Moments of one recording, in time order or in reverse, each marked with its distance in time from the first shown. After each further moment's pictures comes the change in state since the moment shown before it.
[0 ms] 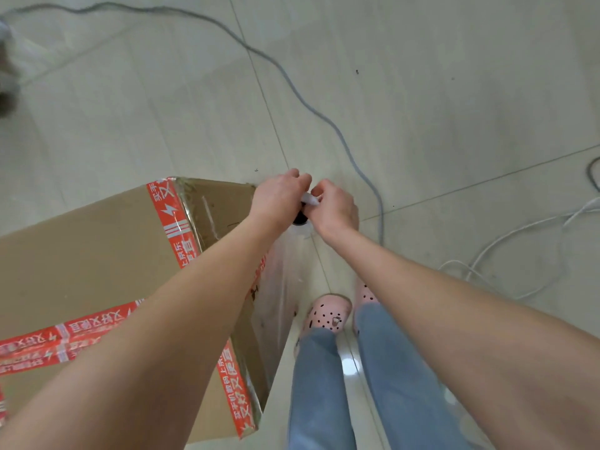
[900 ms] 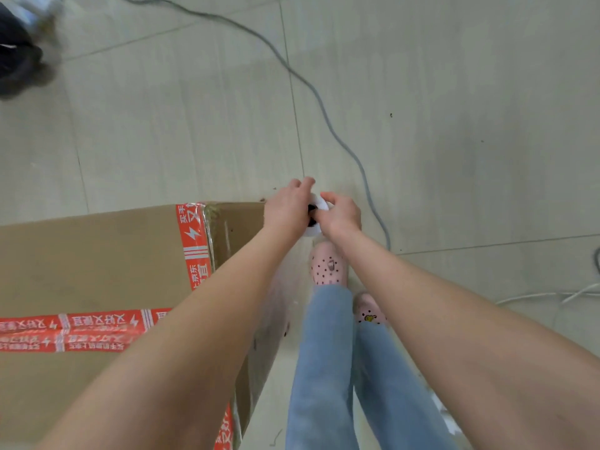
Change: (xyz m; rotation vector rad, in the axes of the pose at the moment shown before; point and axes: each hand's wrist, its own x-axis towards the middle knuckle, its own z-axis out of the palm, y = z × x) left_hand 0.034 -0.024 -0.029 -0.266 0.012 -0.305; right_hand 0.047 -0.060 -0.019 0.185 -0.133 0.054
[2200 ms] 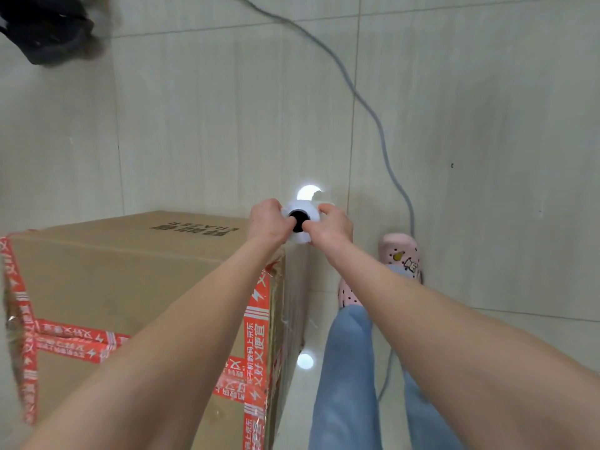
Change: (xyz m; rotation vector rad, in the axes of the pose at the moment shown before) left_hand 0.060 -0.142 -0.071 -0.495 -0.043 -0.524; right_hand 0.046 -0.128 0.103 -0.098 -0.162 0.086
